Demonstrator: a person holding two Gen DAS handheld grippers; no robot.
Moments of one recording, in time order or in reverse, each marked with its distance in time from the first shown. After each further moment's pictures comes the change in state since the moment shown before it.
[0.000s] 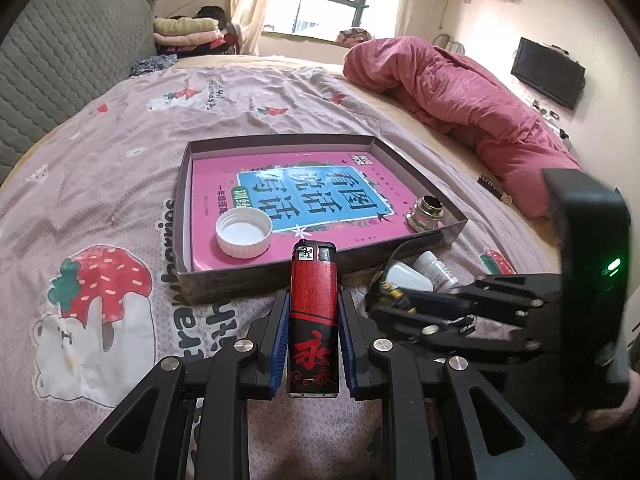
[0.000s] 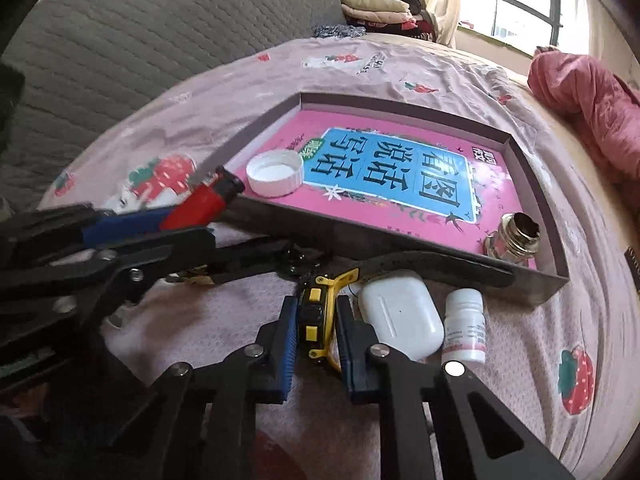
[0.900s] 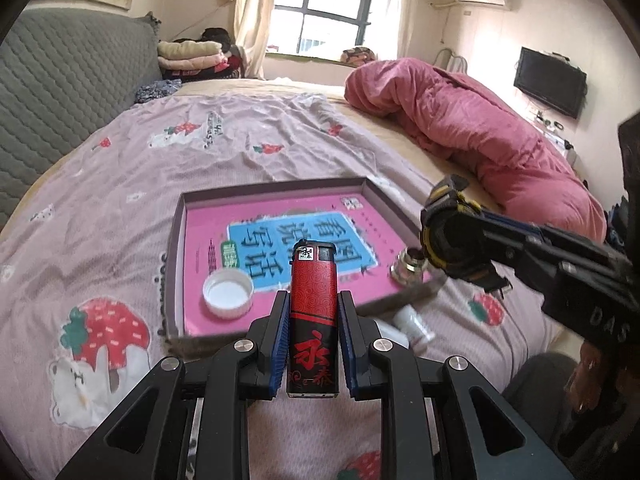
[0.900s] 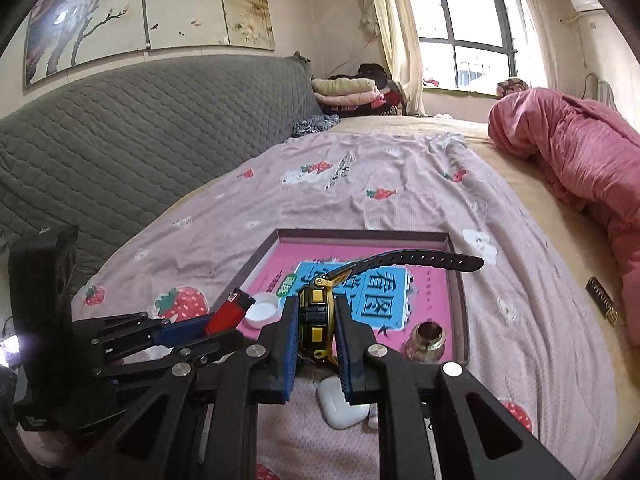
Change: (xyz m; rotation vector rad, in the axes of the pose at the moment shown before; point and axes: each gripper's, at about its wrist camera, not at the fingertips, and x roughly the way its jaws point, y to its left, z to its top) left arm -0.013 -0.030 0.044 0.005 -0.079 0.043; right arm -0.101 -0.040 0.044 0.098 -0.318 0.000
